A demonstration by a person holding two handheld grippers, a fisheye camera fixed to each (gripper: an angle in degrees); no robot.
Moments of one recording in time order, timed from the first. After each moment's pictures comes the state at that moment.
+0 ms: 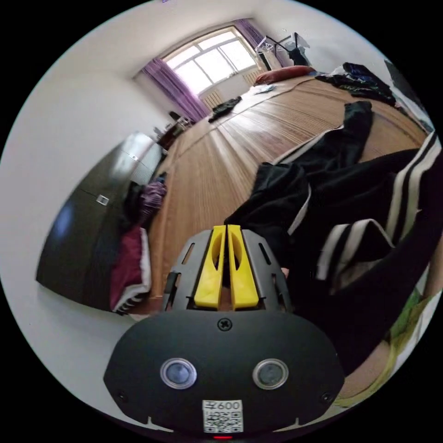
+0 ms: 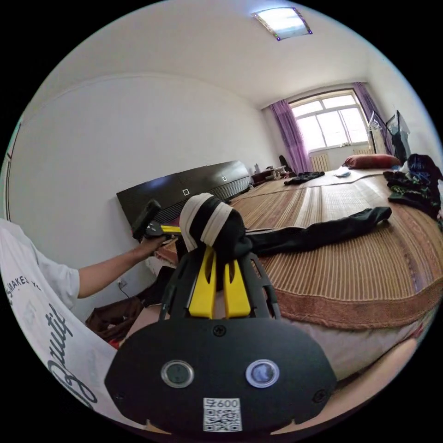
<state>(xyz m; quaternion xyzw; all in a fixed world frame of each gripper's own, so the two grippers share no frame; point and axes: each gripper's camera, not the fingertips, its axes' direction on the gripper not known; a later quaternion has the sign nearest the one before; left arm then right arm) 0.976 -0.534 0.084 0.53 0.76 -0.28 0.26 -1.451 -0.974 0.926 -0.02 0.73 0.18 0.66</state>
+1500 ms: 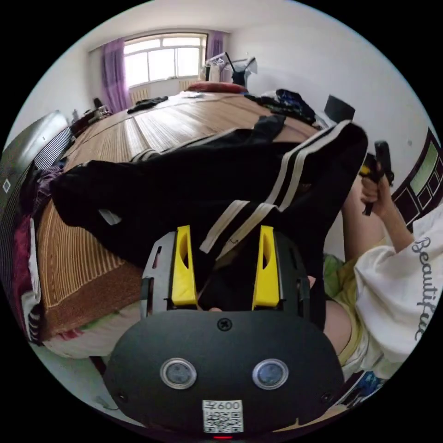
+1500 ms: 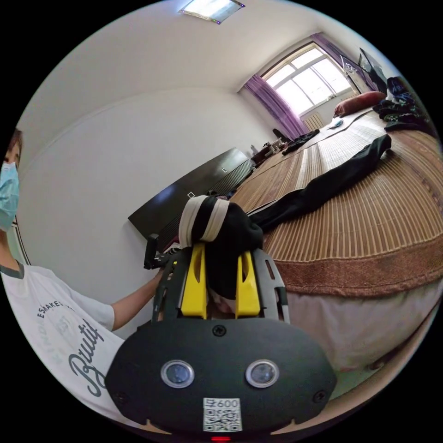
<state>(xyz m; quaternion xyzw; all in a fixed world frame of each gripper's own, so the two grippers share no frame) 0.713 -0.464 0.320 0.62 0.78 -0.10 -0.03 -1.499 -1.027 0.727 0.08 0.67 0.30 0.68</state>
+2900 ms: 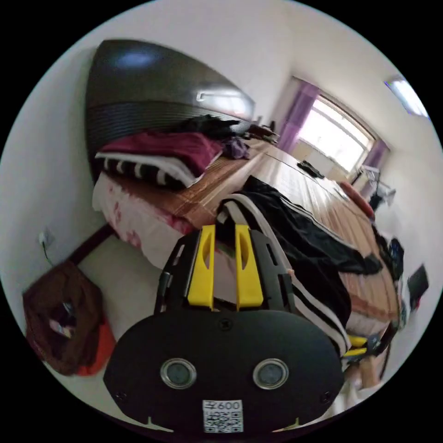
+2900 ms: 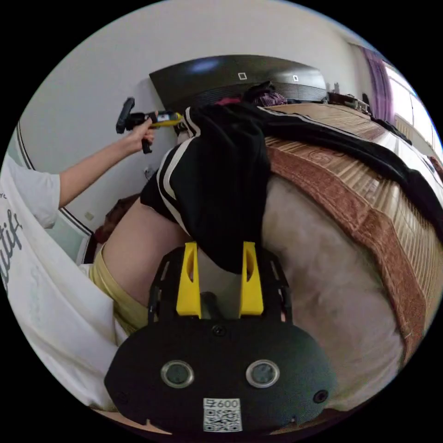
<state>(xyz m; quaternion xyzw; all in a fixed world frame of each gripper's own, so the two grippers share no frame) 0.766 -0.601 0.666 0.21 0.93 -0.30 -0.02 -1.382 -0.564 0.899 -0.34 0.53 0.33 0.70</state>
